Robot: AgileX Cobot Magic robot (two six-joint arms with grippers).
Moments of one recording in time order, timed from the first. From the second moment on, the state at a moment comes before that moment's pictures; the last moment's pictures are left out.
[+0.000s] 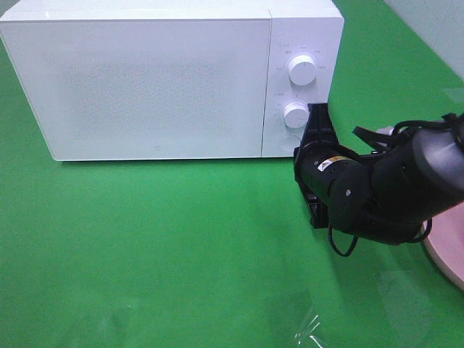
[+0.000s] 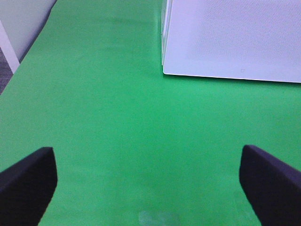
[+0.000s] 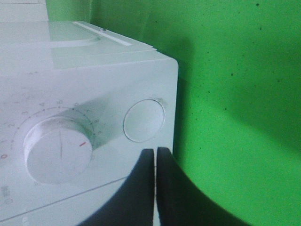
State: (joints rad) left arm 0.01 -0.01 -0.50 -0.02 1.06 -0.03; right arm 0.65 1.98 -0.70 0.75 -0.86 1.28
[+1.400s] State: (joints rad) left arm 0.01 -0.01 -0.50 -0.02 1.06 -0.03; right arm 0.55 2.10 -0.87 0.67 -0.78 1.37
